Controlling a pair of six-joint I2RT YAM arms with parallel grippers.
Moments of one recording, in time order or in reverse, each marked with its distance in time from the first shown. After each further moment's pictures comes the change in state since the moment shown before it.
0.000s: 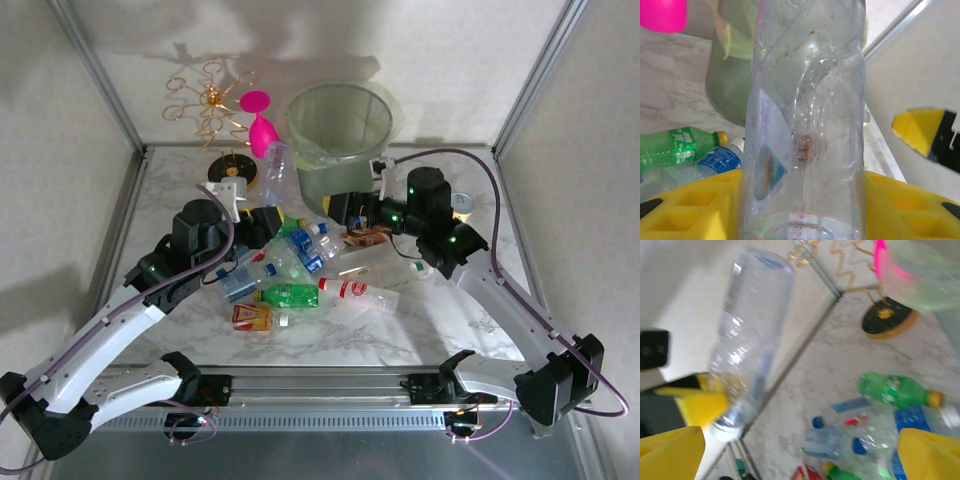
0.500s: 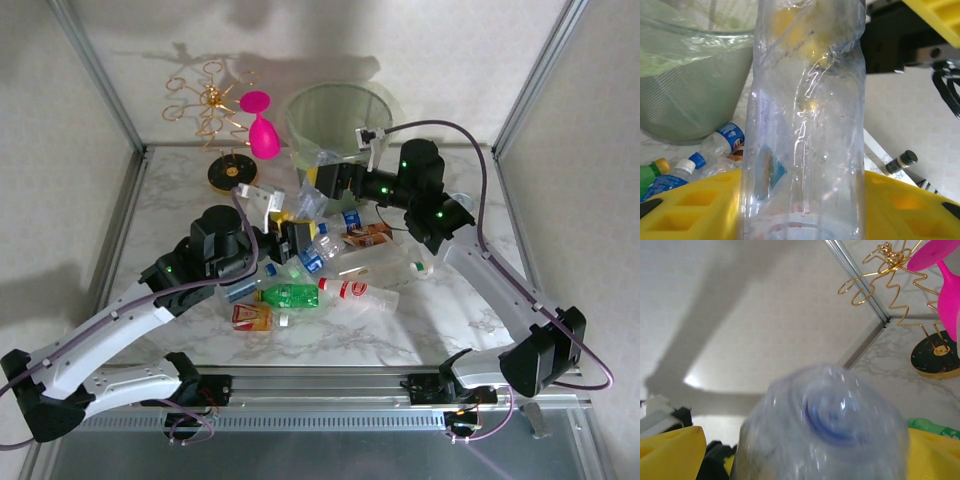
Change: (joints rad) left arm -0.173 0.059 0.036 0.098 0.056 0.172; right arm 0.004 0.155 0.178 0.133 -0.106 0.068
